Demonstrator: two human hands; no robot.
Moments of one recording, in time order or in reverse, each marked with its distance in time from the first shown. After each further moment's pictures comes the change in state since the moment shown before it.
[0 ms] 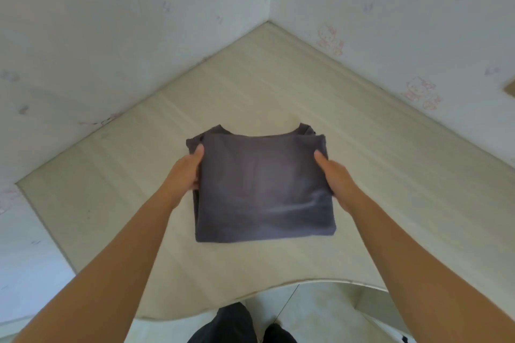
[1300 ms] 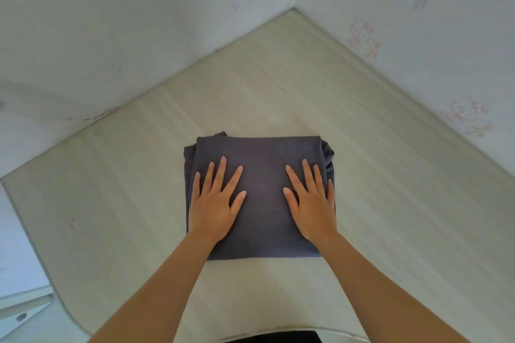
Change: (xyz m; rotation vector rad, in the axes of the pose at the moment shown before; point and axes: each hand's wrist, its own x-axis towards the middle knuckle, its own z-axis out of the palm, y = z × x) left_hand 0.035 -0.059 0.068 1.146 0.271 0.494; right_hand 0.050 0.038 0.055 -1.159 0.089 -0.603
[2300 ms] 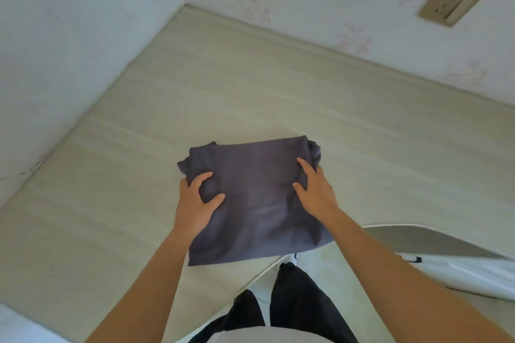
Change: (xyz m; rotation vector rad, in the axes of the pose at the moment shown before) left_hand -0.038 0.006 -0.030 -0.733 -0.256 -0.012; right_hand -0.125 0.016 -0.009 0.490 0.032 0.607
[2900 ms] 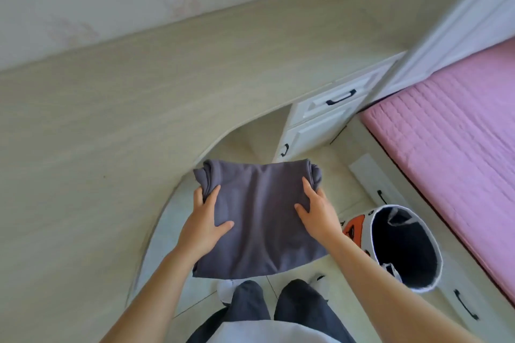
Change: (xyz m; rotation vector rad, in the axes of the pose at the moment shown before) left_hand -0.169 0.085 0.208 0.604 -0.813 0.586; right_hand -0.312 0.235 0.004 0.298 0.405 0.665
